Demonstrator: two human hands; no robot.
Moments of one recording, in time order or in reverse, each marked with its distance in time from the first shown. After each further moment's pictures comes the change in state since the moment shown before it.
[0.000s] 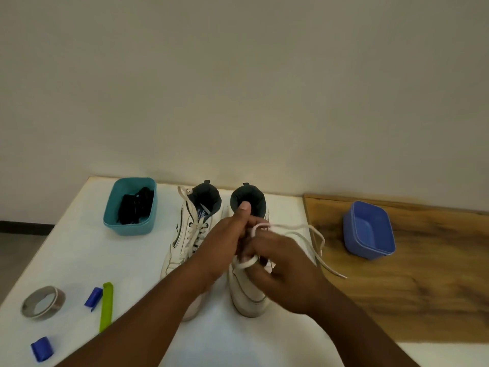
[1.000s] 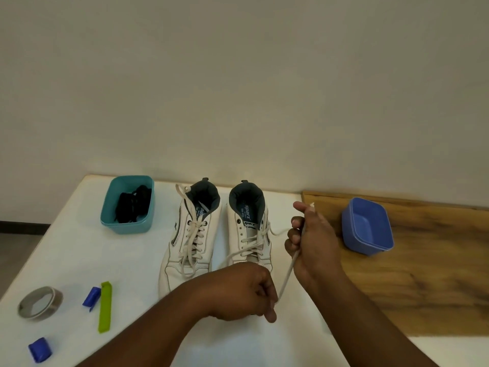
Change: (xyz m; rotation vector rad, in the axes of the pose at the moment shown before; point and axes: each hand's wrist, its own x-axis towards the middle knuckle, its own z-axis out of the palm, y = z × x) left_hand -0.021 -0.018 0.011 0.673 -0.544 -0.188; right_hand 0.019 0.030 -0.010 0.958 0.828 0.876
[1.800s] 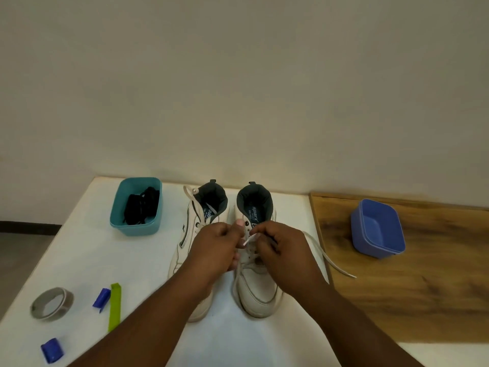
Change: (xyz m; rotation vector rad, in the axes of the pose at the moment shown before) left_hand 0.005 -0.016 -0.028 -0.624 0.832 -0.093; right_hand -0.013 0.036 0.008 -0.979 -0.404 -0.594
